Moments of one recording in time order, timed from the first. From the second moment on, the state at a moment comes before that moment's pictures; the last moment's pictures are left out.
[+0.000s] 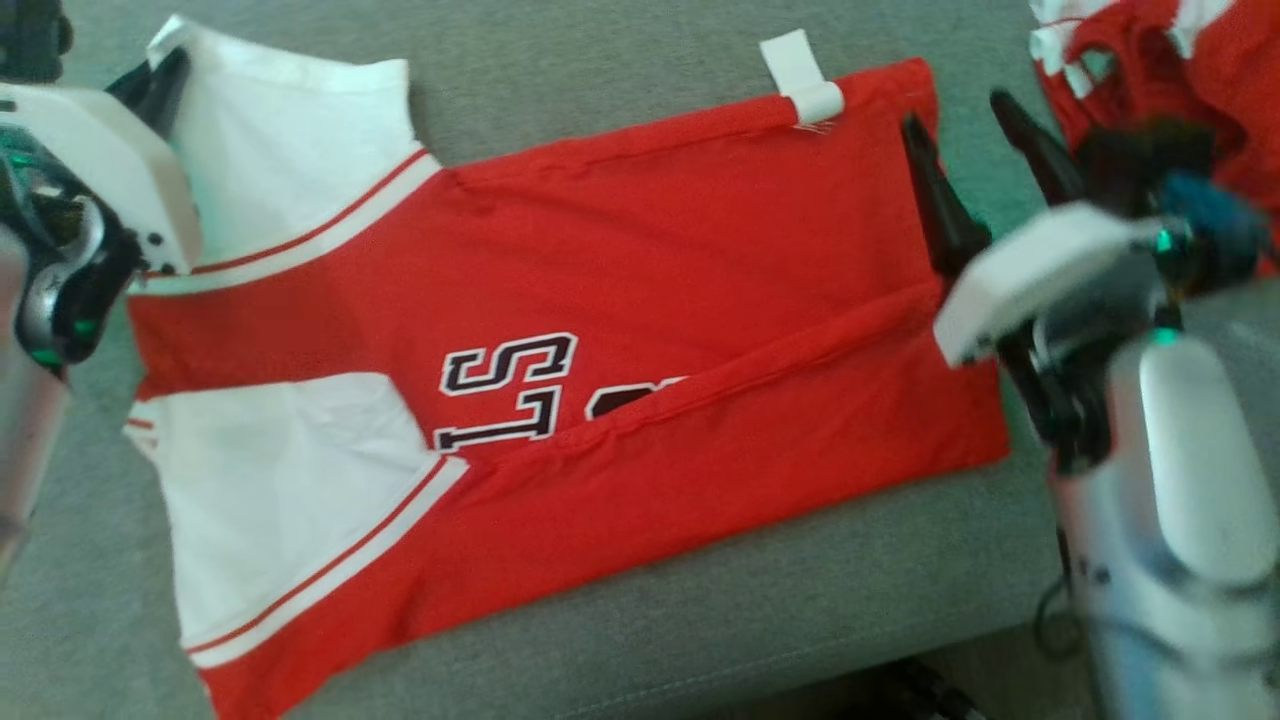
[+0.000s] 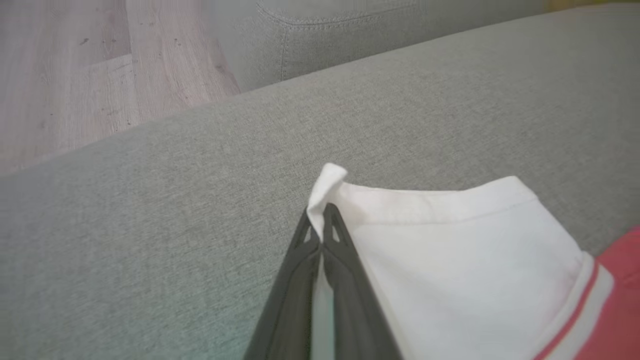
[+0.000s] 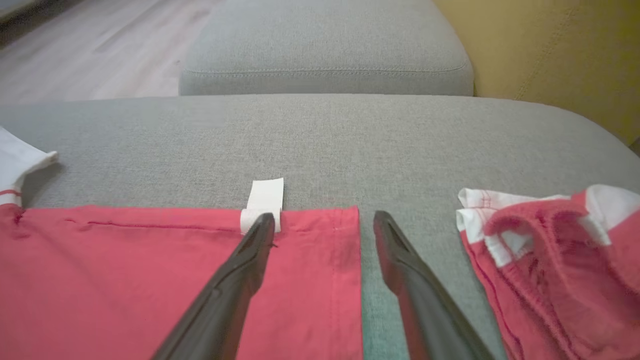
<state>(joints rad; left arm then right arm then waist) -0.88 0.59 -0.55 0.43 -0.70 -0.05 0.46 -0.45 -0.05 0.10 0.05 0.14 0.12 0.37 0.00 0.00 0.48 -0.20</state>
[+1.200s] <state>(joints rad) -0.78 0.50 -0.59 0.26 -0.73 -0.09 0.24 -0.72 -0.17 0.03 0.57 0.15 0.12 0.42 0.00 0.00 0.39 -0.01</state>
